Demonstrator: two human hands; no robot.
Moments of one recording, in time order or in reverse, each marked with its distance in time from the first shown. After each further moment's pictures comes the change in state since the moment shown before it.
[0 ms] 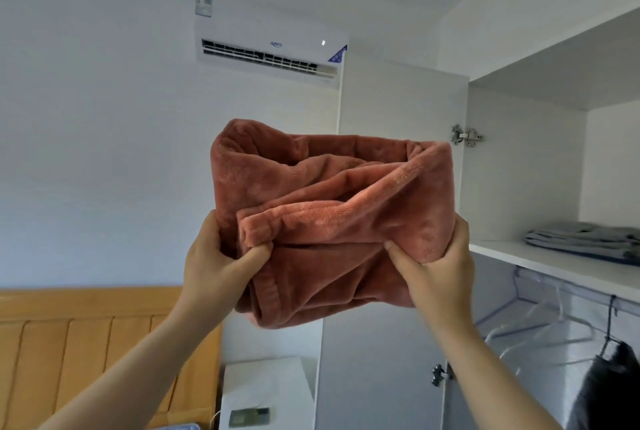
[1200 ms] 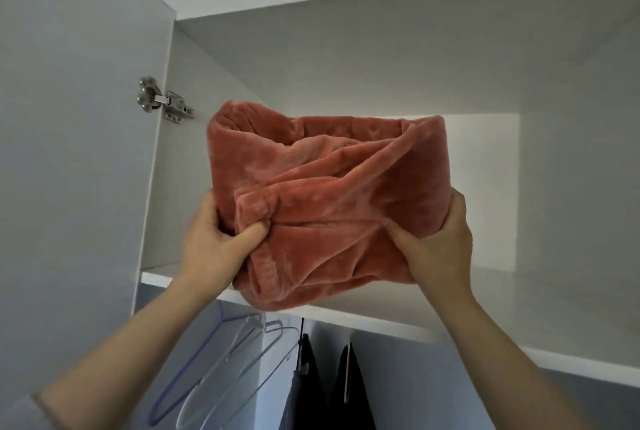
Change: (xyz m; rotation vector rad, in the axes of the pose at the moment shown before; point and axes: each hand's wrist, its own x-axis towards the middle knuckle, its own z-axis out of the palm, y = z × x) left_hand 0.055 0.015 0.534 -0.848 -0.581 0.050; right_hand 0.195 0.126 -0.292 -0.884 0.457 -0.159
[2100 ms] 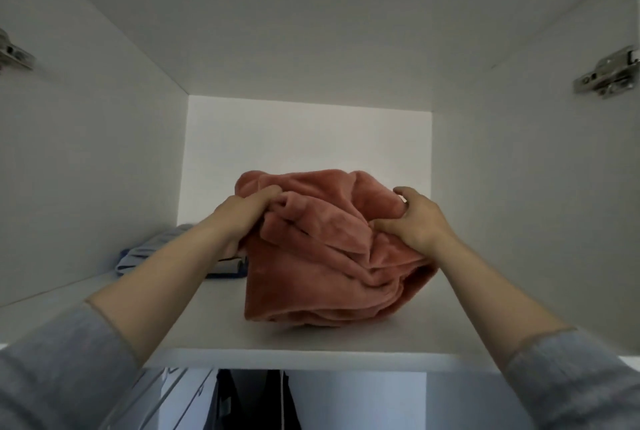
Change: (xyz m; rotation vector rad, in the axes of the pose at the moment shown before) left_hand 0.107 -0.059 0.143 -0.236 -0.631 -0.630; right_hand 0.095 0.069 -0.026 -0.727 -0.296 0.288
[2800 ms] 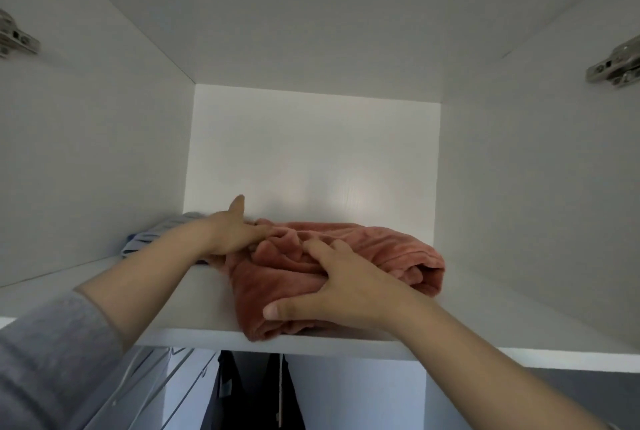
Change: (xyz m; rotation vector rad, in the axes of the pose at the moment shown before) left_hand -0.003 -0.023 -0.016 0.815 -0.013 -0.011; right_hand -0.112 -0.066 0.033 -0.058 -0.563 -0.305
